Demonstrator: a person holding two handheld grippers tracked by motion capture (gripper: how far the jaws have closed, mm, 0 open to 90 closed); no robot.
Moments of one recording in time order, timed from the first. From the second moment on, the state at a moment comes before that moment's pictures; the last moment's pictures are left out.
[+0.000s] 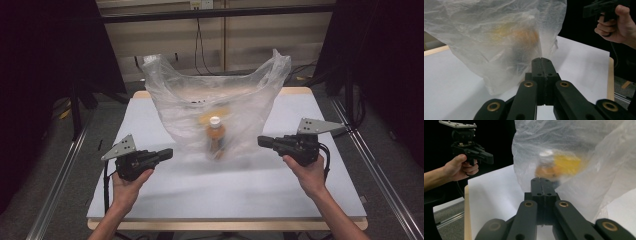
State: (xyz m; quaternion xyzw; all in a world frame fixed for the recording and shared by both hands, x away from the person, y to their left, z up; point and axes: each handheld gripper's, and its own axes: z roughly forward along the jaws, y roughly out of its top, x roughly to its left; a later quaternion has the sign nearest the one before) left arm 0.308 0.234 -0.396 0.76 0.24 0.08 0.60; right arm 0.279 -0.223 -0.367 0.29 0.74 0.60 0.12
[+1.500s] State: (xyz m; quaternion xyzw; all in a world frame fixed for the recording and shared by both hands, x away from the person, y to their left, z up) left arm 0.370 0.181 -0.303 0.74 0.18 0.12 0.64; right arm 0.355 -0.174 -0.280 0.29 0.72 0.61 0.17
